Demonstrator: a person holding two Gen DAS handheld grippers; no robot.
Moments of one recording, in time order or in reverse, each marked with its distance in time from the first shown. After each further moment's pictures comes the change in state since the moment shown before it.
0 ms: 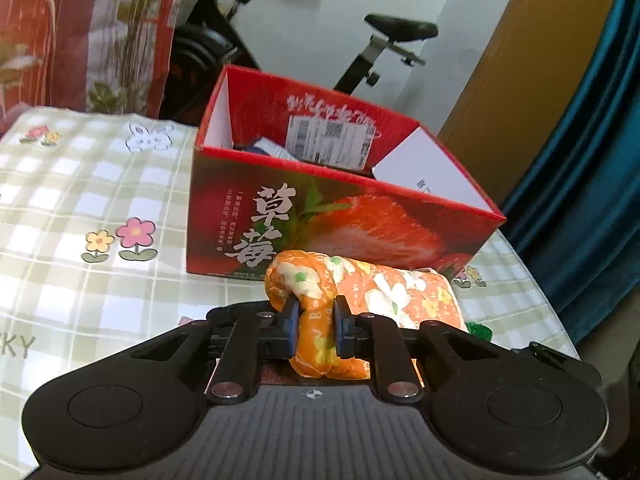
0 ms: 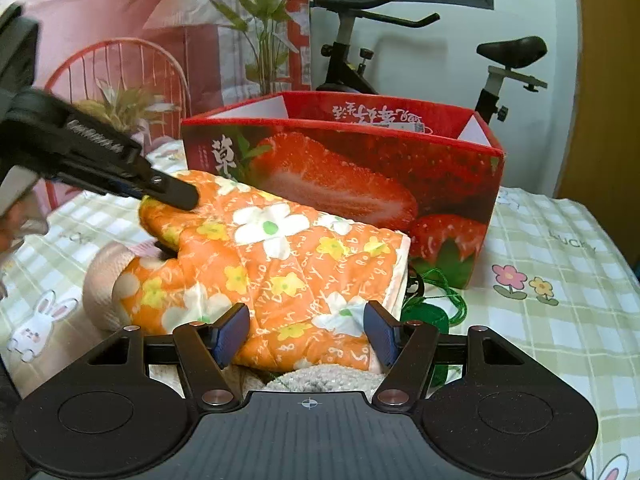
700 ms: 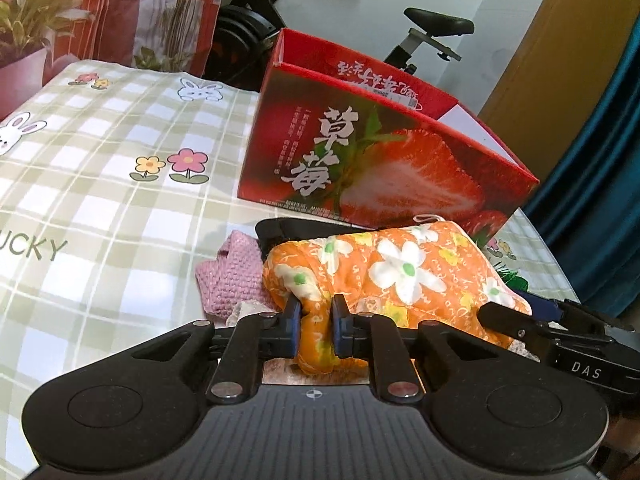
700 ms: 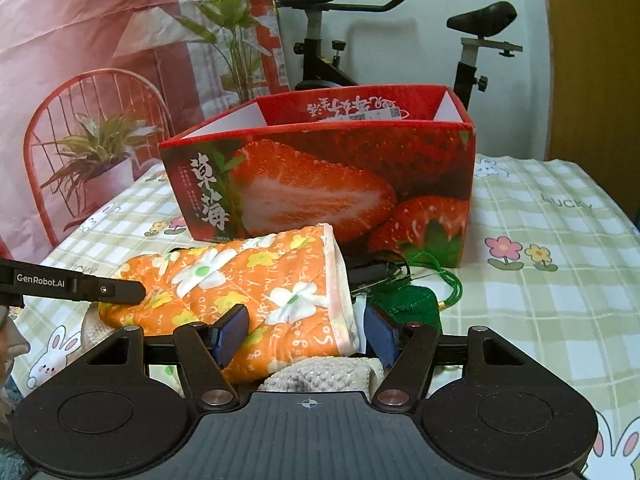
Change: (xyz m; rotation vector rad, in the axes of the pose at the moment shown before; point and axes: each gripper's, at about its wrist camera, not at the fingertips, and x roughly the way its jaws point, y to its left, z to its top) left arm -0.006 0.025 -0.052 -0.090 0.025 0.064; right arm -0.001 -0.009 0.003 0.109 0.010 0.013
